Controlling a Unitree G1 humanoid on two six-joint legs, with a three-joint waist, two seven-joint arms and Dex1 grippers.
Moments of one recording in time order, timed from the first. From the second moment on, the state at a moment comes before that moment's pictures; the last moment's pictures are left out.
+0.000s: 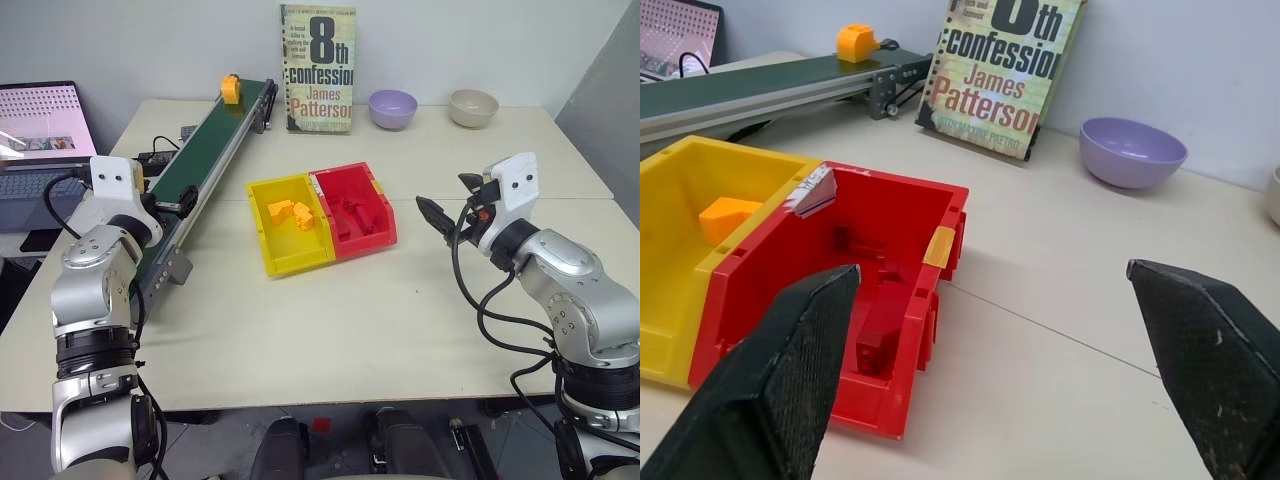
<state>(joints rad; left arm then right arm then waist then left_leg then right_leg) -0.54 0.60 0.34 0.20 -0.28 0.45 -0.38 -0.45 -0.50 -0.10 -0.43 0.41 0.77 0.33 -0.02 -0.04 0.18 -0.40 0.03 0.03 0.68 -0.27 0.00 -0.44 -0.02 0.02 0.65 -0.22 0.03</state>
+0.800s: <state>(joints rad) -0.47 0.57 0.43 0.15 -0.33 0.45 -0.30 -0.66 -0.51 -0.01 -0.37 0.62 0.77 0.72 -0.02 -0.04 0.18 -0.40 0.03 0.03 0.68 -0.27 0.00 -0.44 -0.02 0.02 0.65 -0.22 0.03</state>
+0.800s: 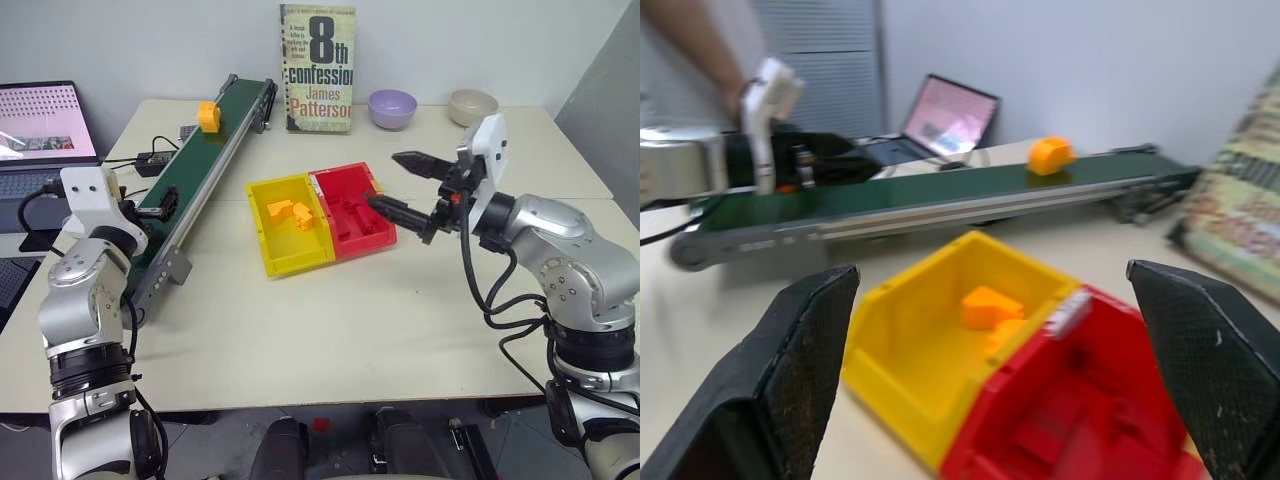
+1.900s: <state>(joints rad) -0.51 0.57 0.40 0.25 -0.29 0.42 -0.29 -0.67 -0.55 0.02 -0.44 0.69 0.82 0.76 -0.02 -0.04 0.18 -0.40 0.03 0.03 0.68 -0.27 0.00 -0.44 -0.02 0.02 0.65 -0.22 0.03</state>
